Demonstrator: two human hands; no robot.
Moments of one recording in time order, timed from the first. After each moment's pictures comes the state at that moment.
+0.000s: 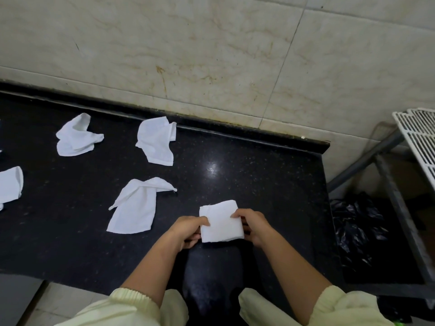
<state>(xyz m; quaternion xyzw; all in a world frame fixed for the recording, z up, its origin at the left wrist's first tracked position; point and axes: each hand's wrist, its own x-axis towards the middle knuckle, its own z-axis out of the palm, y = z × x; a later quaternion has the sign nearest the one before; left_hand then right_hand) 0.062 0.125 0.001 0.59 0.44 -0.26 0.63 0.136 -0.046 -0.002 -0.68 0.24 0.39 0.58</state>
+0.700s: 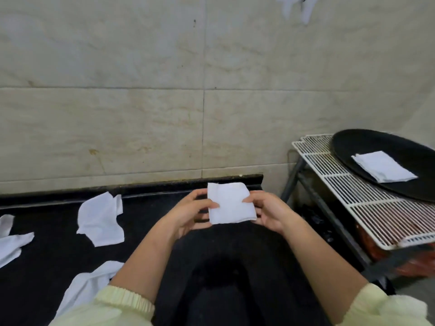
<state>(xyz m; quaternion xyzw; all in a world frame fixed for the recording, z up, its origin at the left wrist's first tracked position) 0.184 0.076 0.138 0.63 0.11 -0.23 0.74 0.209 -0.136 0.134 -0.62 0.17 0.21 0.73</state>
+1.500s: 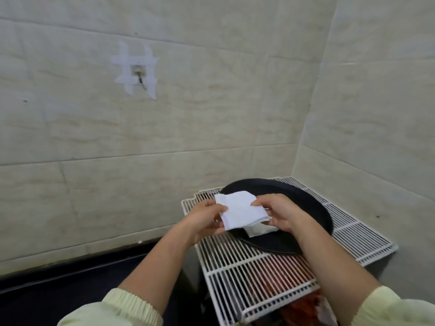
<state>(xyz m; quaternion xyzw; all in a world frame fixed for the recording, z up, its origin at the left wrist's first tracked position) 0.270 -0.284 0.253 0.67 0.01 -0.23 0.71 0.264 -0.488 0.259 -0.68 0.19 0.05 0.70</state>
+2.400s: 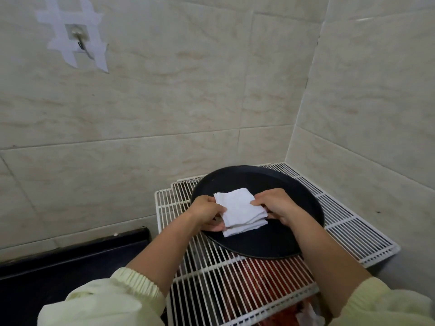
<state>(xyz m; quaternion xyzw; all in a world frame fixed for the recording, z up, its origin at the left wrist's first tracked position) 0.314 -0.376 0.227 0.75 0.05 -0.25 0.61 0.310 -0.570 0.222 -0.79 0.21 0.04 0.57</state>
